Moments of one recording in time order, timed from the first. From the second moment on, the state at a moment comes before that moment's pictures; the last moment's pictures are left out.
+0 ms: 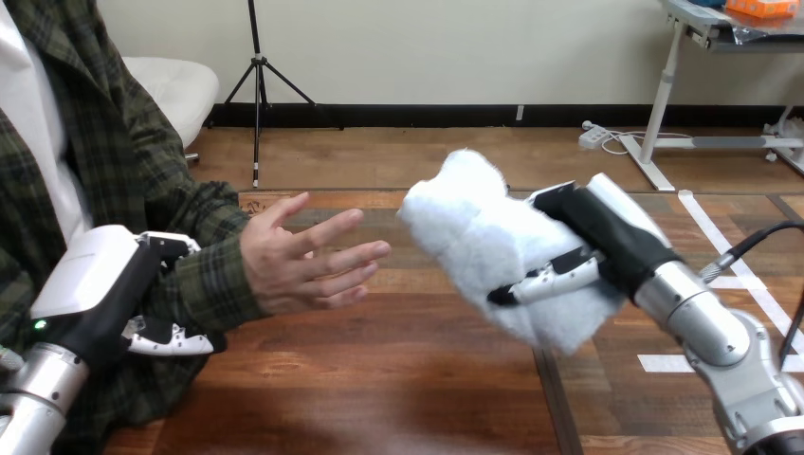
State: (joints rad) left arm -0.34 0.73 -0.25 0.99 0.53 -0.84 0.39; right arm -0.46 -0.42 0.10 0.62 -0.25 -0.28 0.26
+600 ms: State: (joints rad) left arm -0.31 0.71 -0.22 0.90 0.52 -0.81 0.34; right arm -0.48 -0.37 0.14 0.71 -0.25 -0.36 0.26
